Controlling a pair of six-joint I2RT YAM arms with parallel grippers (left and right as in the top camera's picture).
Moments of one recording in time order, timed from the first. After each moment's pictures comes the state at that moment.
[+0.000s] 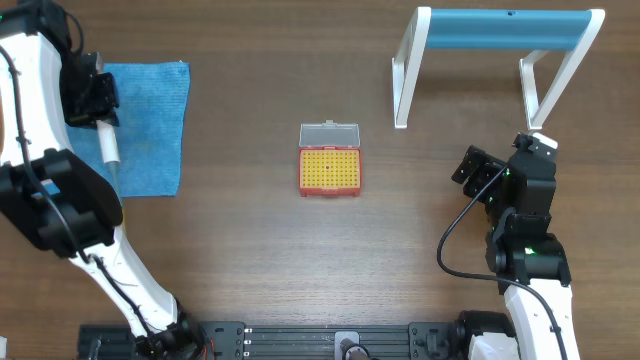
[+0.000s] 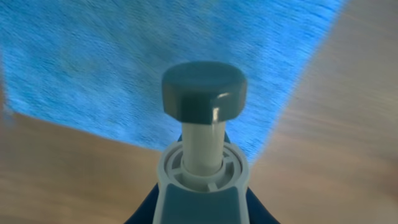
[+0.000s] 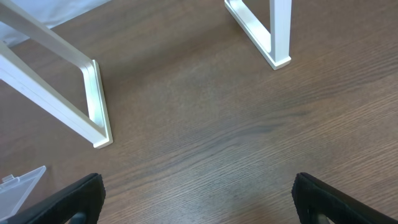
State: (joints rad) left arm 0.38 2.17 2.09 -1.52 -0.04 0.05; right arm -0.07 0.89 0.59 -0.36 0.11 0.35
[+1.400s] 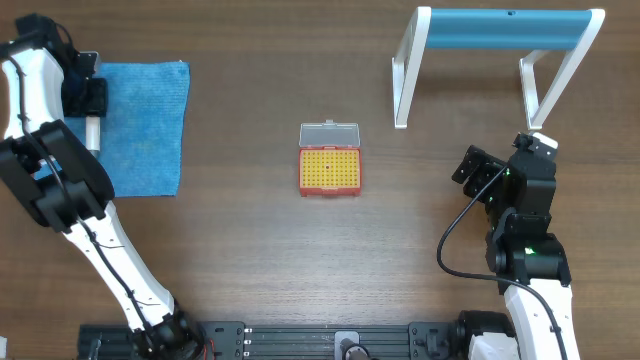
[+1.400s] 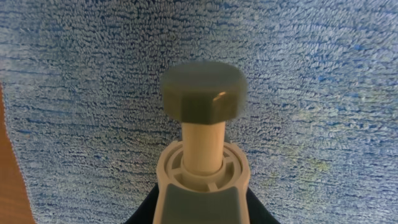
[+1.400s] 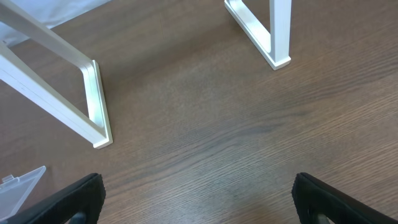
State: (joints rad) left arm 0.46 2.42 2.11 -1.11 -0.04 0.35; right arm -0.07 0.89 0.59 -0.36 0.11 0.35
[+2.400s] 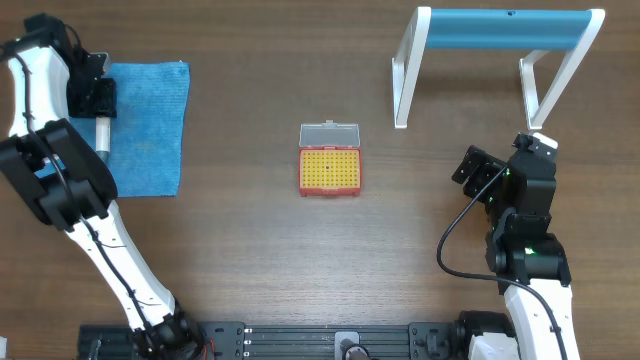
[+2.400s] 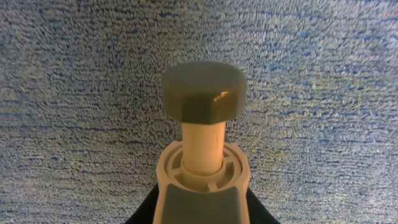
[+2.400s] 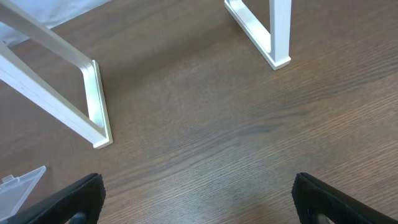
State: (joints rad) left arm 0.45 2.42 2.11 -1.16 0.01 0.35; right arm -0.07 0.89 0.59 -0.36 0.11 0.35
